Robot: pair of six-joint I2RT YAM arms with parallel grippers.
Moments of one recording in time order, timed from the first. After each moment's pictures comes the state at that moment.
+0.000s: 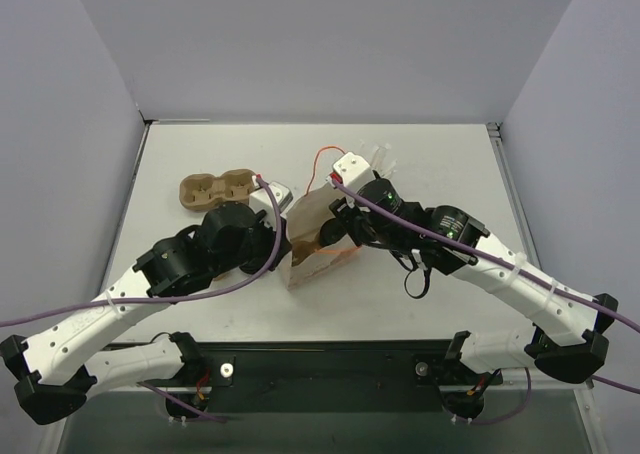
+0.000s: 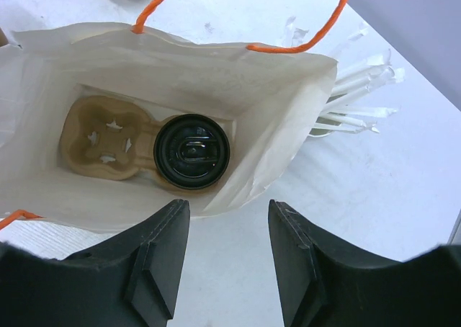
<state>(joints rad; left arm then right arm) -0.94 0.99 1.13 -0.69 -0.15 -0.31 1.02 1.26 1.45 -0.84 0.49 -0.02</state>
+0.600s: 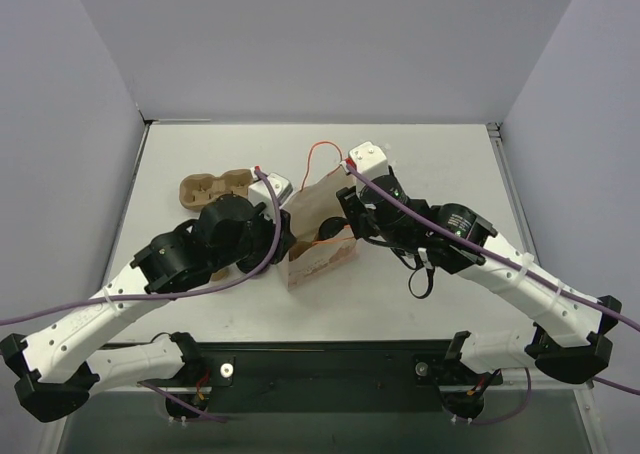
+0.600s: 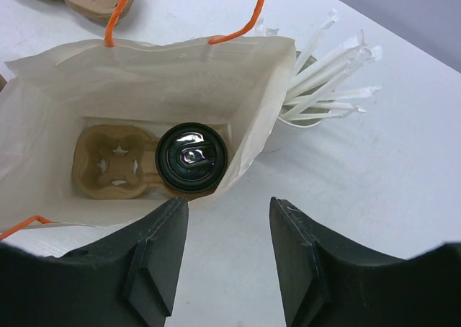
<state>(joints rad) -0.93 1.01 1.19 -0.69 -0.17 -0.29 1.02 1.25 1.49 -0.86 0.57 0.13</state>
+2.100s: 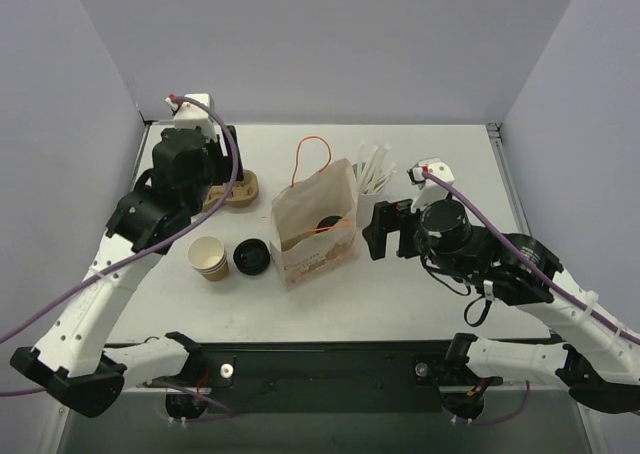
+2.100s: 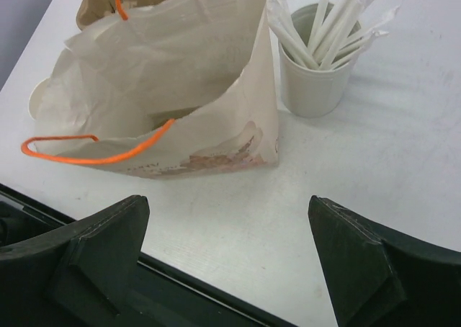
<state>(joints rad) -0.58 1.13 1.49 -0.66 -0.46 -0.25 1.02 1.00 1.39 -0.92 0.50 0.46</state>
